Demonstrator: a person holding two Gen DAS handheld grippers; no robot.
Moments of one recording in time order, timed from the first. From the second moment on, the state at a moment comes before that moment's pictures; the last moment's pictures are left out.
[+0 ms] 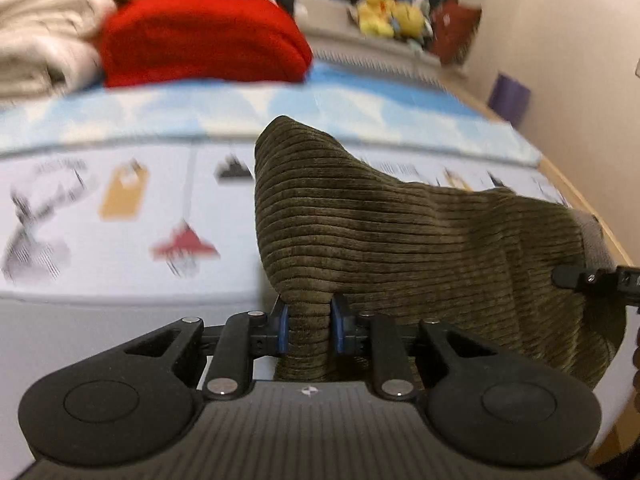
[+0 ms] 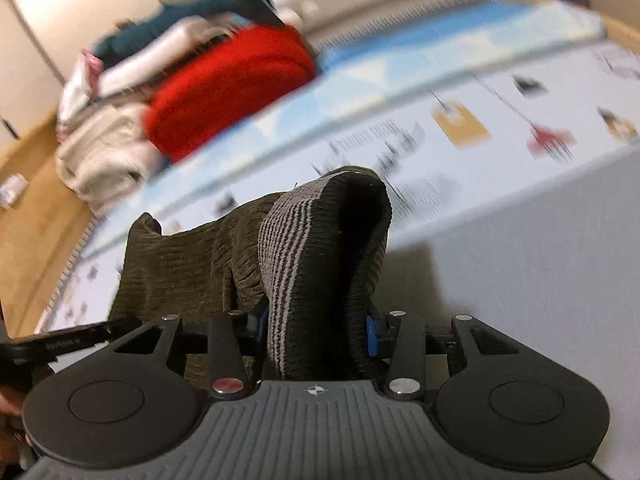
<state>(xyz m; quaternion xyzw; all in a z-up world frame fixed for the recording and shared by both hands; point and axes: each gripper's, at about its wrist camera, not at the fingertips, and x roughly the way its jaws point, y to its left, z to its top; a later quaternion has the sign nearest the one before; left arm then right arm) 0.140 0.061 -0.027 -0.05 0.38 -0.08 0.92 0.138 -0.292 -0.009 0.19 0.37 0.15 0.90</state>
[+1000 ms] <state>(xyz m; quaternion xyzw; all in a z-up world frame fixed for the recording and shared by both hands) 0.178 0.093 -0.092 -0.15 0.55 -0.09 0.81 0.201 -0.261 -0.073 0.17 0.51 0.03 0.84</state>
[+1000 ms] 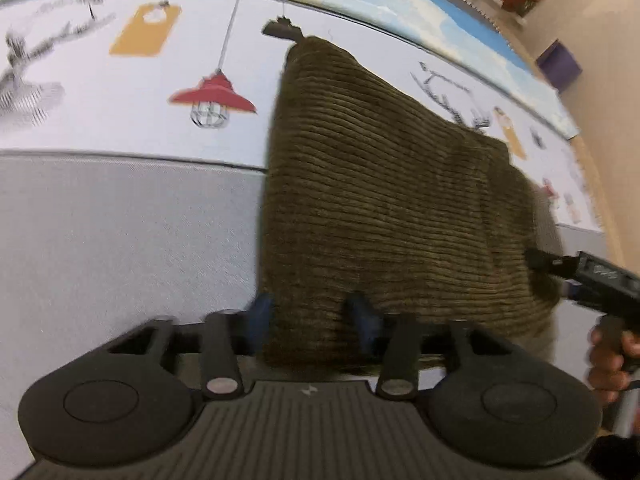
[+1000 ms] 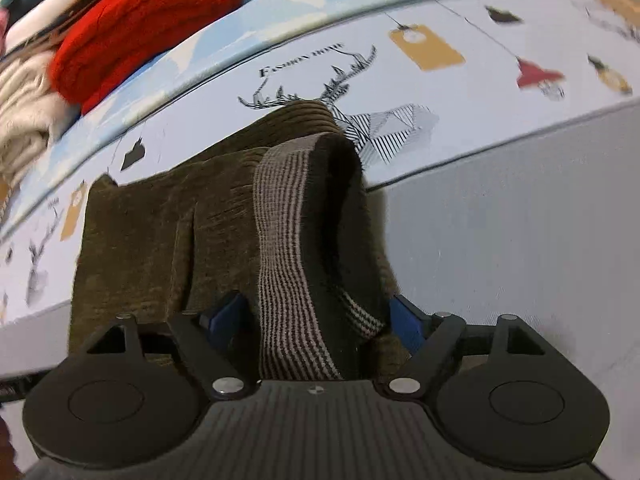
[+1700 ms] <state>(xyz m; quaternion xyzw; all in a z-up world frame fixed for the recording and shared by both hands) 0.140 0.037 -0.070 0.08 0.47 -0.09 0.87 0.184 -0.258 -0.063 0.10 0.48 0.01 0.87</state>
